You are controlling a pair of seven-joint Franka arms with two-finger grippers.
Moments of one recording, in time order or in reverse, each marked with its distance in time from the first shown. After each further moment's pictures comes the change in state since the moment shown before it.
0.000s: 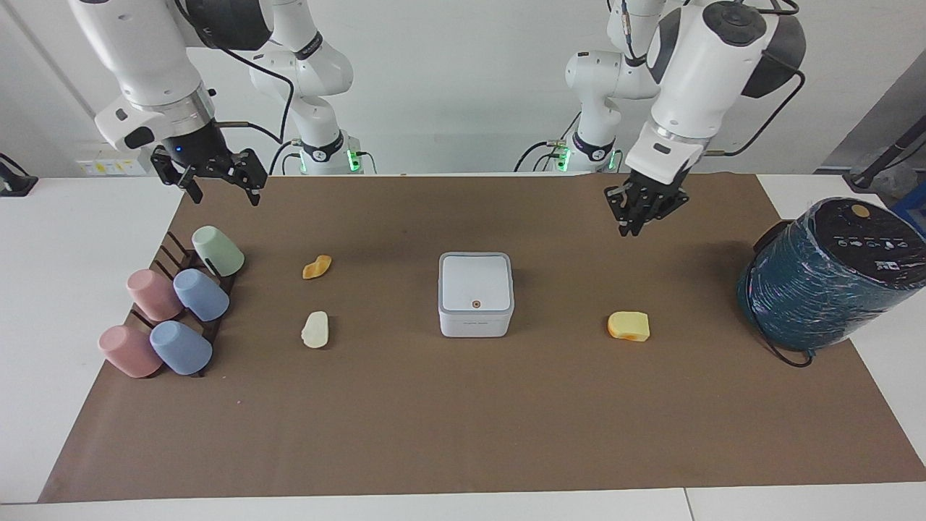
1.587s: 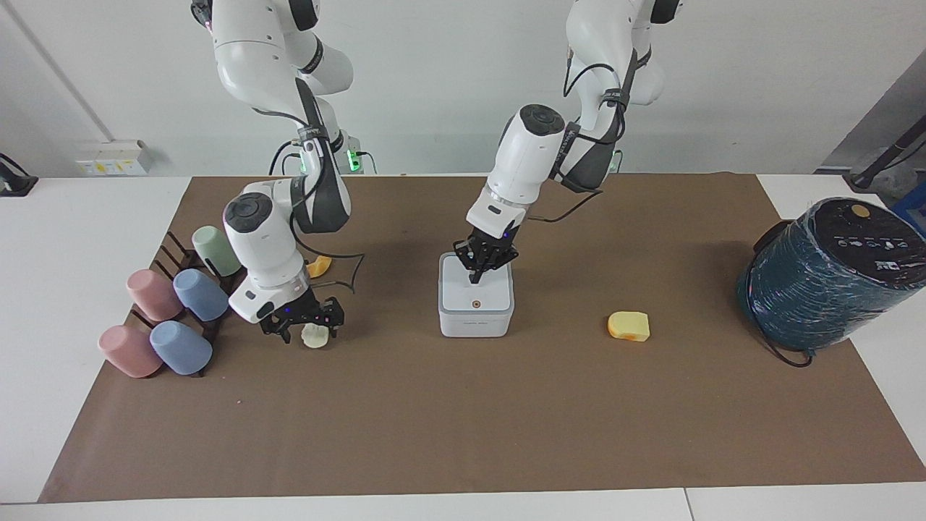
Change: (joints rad) left arm -0.291 0.193 -0.002 -0.208 -0.121 0.607 -0.338; right arm 0.082 0.391 0.004 -0.316 0.059 0.839 -0.101
